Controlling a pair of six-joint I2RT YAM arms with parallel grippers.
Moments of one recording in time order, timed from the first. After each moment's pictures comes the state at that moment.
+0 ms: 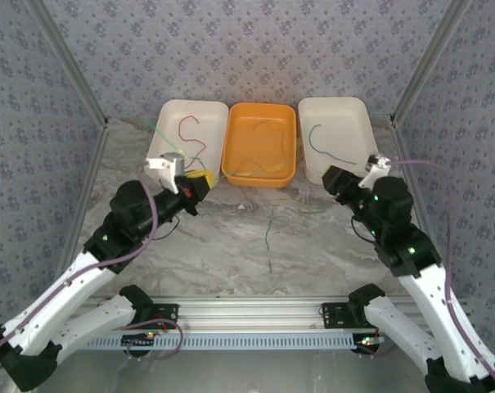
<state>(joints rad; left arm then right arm) -0.71 0.83 0.91 -0.17 0.10 -0.37 0.41 0.66 0.97 -0.52 0.07 0.67</state>
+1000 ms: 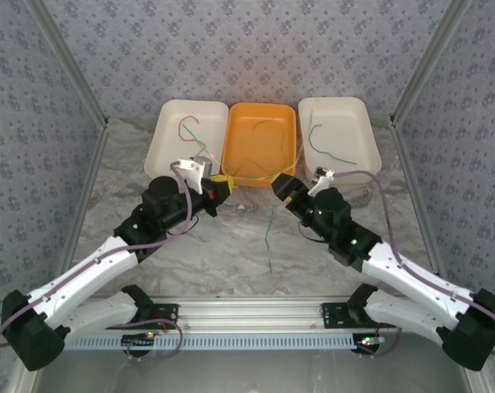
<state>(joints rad) -0.76 0.96 0.78 0.06 0.12 -0.40 0.80 0.95 0.68 0.11 0.21 1.16</state>
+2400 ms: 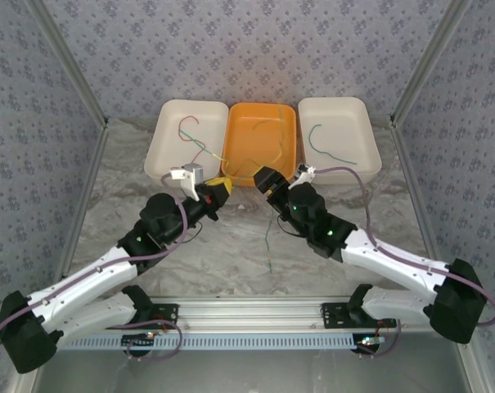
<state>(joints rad) -0.83 0.90 0.64 0.27 -0.03 -0.54 0.88 1.14 0.78 0.17 0.35 1.23</state>
